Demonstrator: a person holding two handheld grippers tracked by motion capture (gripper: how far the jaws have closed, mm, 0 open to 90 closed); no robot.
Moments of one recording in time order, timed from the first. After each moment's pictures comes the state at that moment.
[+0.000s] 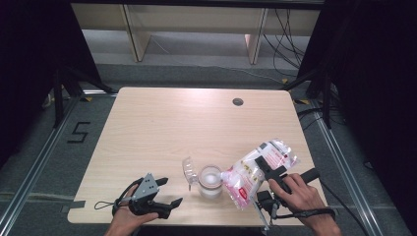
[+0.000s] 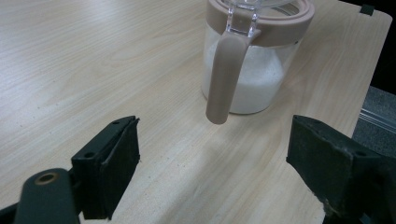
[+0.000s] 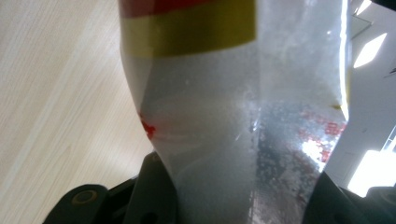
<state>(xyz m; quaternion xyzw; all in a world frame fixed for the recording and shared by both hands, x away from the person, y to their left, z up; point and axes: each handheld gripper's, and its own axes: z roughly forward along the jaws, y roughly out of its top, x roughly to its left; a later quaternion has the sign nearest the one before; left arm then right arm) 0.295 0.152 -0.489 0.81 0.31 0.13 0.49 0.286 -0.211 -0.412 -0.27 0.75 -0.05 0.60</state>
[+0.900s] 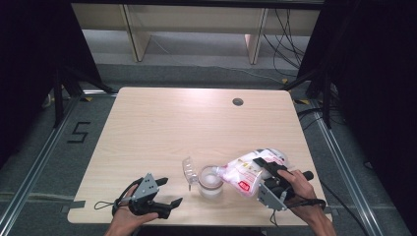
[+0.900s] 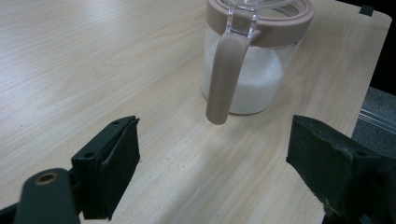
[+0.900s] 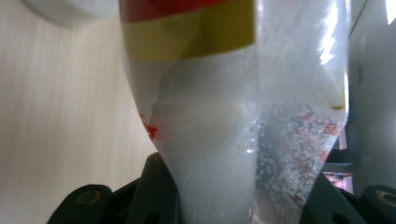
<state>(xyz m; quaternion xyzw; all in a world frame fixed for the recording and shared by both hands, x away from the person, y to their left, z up) 0.295 0.152 -0.489 0.80 0.31 0.13 0.49 0.314 -0.234 -0.425 -0.13 0.83 0.19 0.51</state>
